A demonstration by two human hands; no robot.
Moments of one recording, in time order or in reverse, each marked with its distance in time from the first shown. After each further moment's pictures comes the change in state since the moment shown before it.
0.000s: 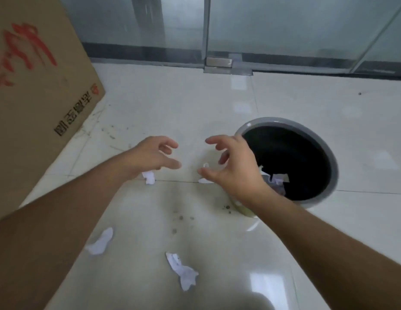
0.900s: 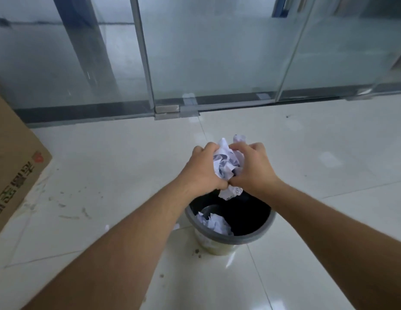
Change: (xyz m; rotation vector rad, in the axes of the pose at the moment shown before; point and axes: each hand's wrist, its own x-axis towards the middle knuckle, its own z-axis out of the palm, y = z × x) left_hand 0.021 0.182 0.126 0.227 -0.054 0.491; right_hand 0.034 0.047 -0.139 -0.195 0.202 0.215
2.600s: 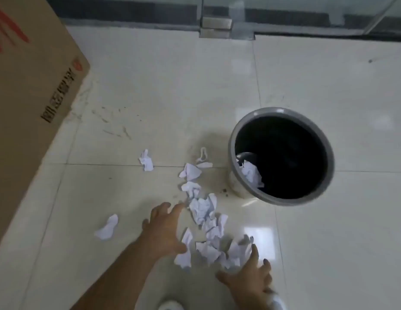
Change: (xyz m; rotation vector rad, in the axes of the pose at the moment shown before) left_hand -0.218 -0.165 0.022 0.264 -0.441 -0.684; right_hand -0.255 0.028 0.161 -0.164 -0.437 0.971
